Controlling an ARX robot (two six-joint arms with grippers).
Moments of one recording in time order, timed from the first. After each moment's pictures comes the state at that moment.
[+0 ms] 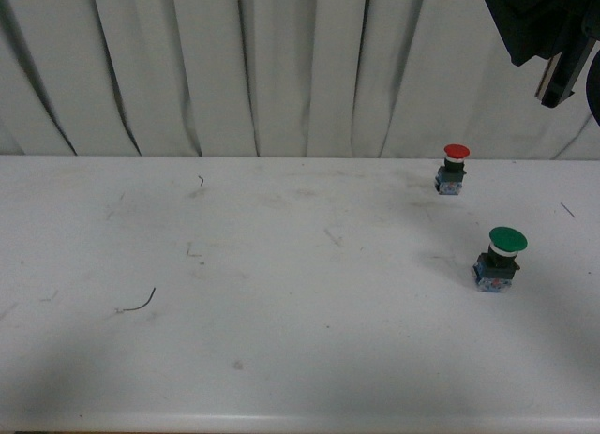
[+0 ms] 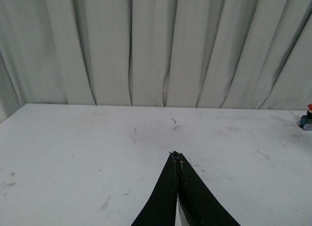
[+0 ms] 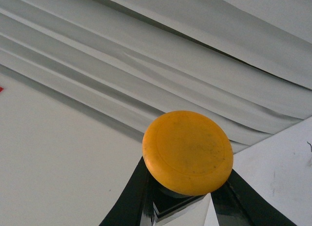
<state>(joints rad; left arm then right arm) 0.00 0.38 0.01 0.39 0.00 -0.01 0.22 1.74 0.77 1.28 -0.38 1.25</state>
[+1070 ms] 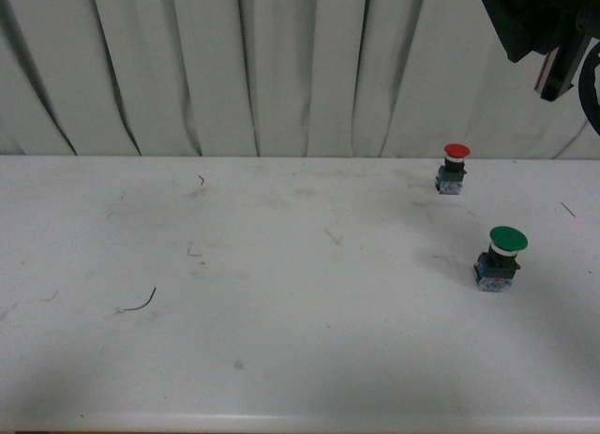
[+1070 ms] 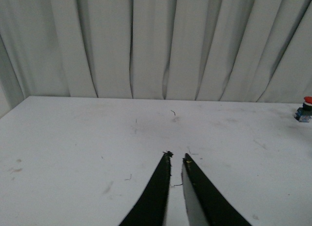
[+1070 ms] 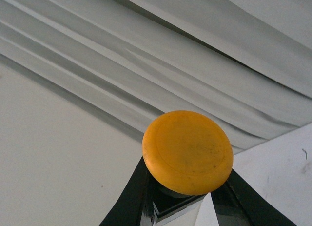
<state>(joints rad) 0.00 0.01 0.01 -0.01 0.00 -0.01 0.23 1.74 0.78 1.28 -0.38 1.19</state>
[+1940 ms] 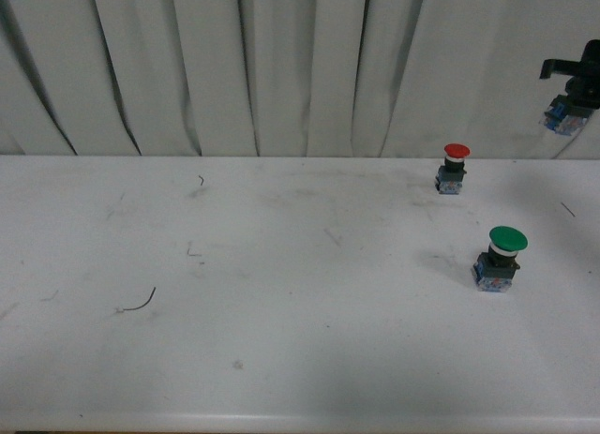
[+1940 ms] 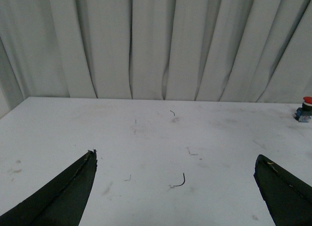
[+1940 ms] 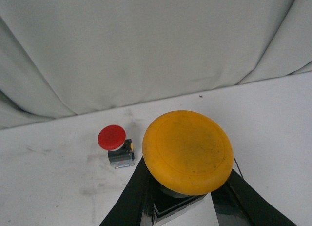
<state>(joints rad) 0.00 0.01 0.01 0.00 0.00 -0.01 -0.04 2.08 1.36 0.38 0.03 0.10</state>
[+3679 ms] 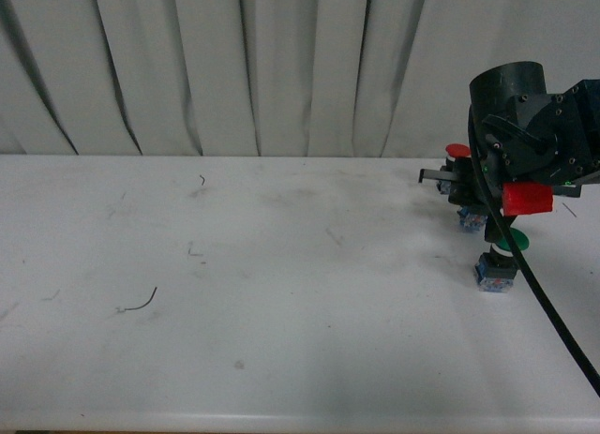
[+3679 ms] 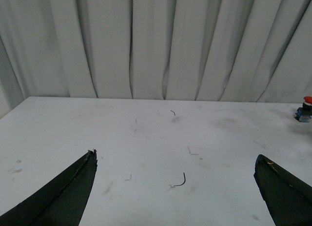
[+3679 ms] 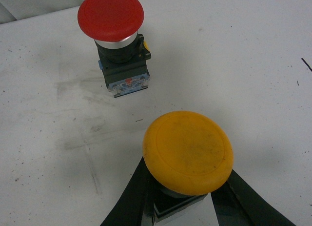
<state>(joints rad) 0.00 0.01 0.01 0.00 0.00 -0.01 0.15 2.47 1.67 0.13 0.38 0.28</state>
